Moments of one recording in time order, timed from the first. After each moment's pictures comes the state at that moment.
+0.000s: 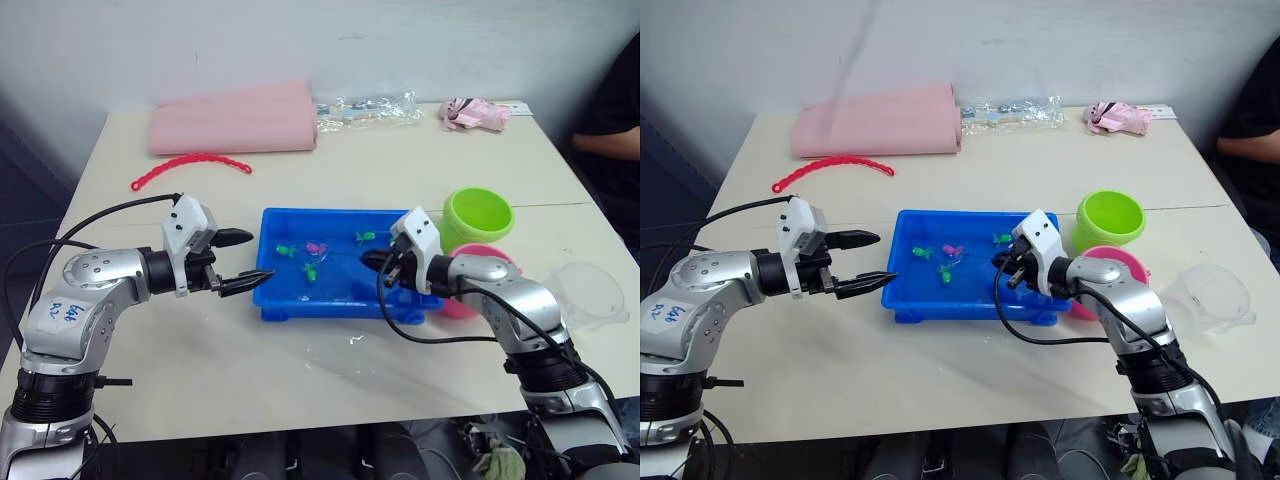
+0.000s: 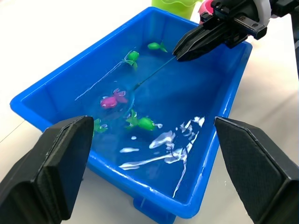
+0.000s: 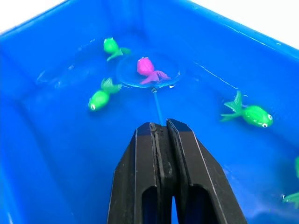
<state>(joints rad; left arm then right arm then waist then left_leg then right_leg) -0.38 0.75 0.14 -0.30 -0.48 0.71 -0.88 -0.54 -0.52 0.12 -0.12 0.41 0.77 0.66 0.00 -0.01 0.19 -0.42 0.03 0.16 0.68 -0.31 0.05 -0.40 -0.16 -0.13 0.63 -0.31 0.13</state>
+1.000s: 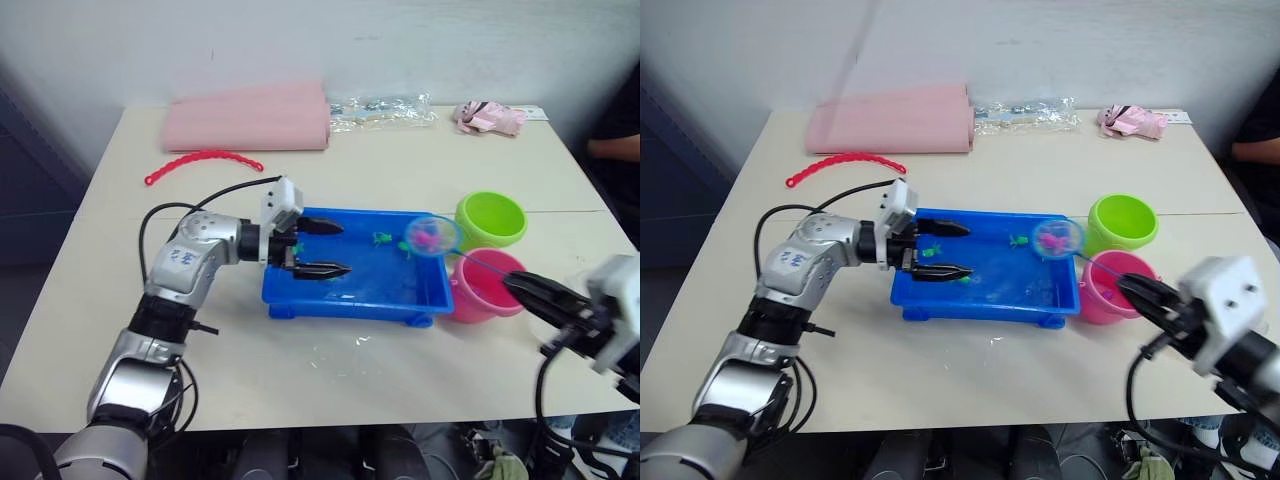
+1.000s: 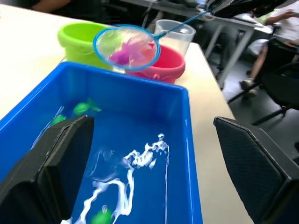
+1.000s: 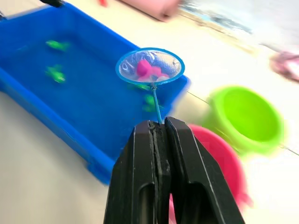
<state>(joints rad) -0.81 0.43 -0.19 0.23 -0.39 0.42 -1.15 0.35 -0.69 -0.87 -0.90 0.64 0.74 0.71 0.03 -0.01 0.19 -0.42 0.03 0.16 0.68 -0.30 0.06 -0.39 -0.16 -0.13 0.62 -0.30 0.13</state>
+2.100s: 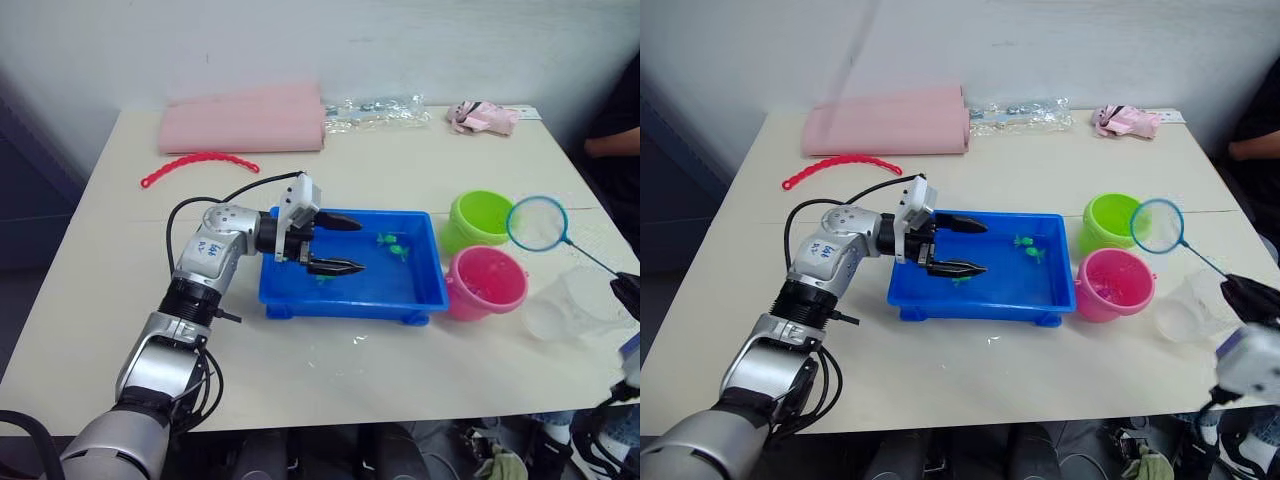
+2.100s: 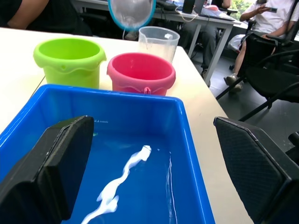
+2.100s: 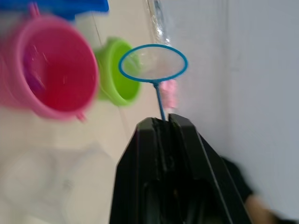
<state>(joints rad) -0.87 0.36 -0.18 0.40 -0.31 0.30 -1.22 0.60 -0.77 -0.93 -0.68 0.12 -0.05 0.72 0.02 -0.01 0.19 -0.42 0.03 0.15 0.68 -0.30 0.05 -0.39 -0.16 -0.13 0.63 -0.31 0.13</state>
